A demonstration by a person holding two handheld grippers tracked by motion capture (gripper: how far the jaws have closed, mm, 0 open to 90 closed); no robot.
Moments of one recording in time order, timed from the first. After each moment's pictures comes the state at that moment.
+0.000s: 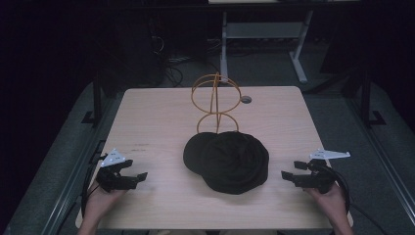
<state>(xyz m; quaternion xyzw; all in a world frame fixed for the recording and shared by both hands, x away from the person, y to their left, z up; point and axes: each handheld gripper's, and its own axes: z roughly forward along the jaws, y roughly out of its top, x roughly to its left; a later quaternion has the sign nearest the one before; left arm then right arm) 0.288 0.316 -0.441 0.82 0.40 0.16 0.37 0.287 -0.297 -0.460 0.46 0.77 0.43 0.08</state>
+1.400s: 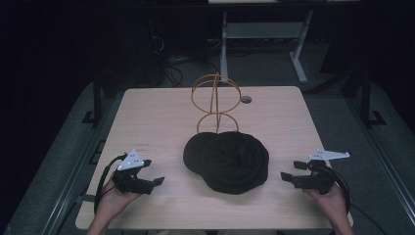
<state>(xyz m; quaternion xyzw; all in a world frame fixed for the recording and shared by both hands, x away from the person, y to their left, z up) 0.278 0.265 -0.422 0.85 0.32 0.14 0.39 0.283 -0.293 -0.454 0.45 0.78 0.43 0.08</state>
